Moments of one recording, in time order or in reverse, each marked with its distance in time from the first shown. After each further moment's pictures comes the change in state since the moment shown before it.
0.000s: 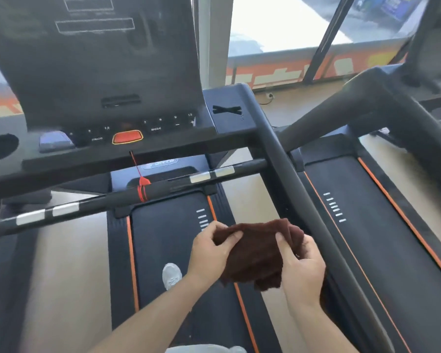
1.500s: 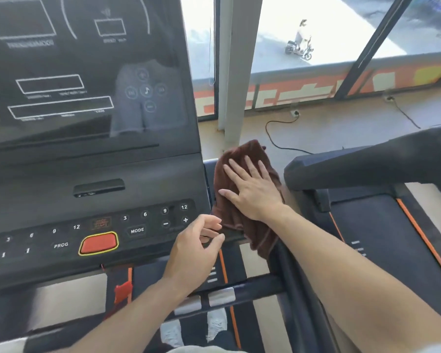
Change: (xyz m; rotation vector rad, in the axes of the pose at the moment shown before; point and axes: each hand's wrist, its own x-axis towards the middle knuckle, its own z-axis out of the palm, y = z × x) left_hand 0.242 0.141 -0.028 0.268 0.090 0.097; right_hand 0.372 -0.129 0.265 -1.339 -0.755 -0.825
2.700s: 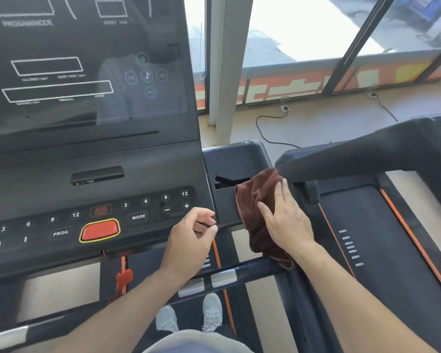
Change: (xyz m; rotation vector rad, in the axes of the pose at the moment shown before) left_hand -0.010 -0.022 -0.008 -0.033 0.019 -0.012; right_hand -0.113 0.008 0.031 0.299 0.081 0.447
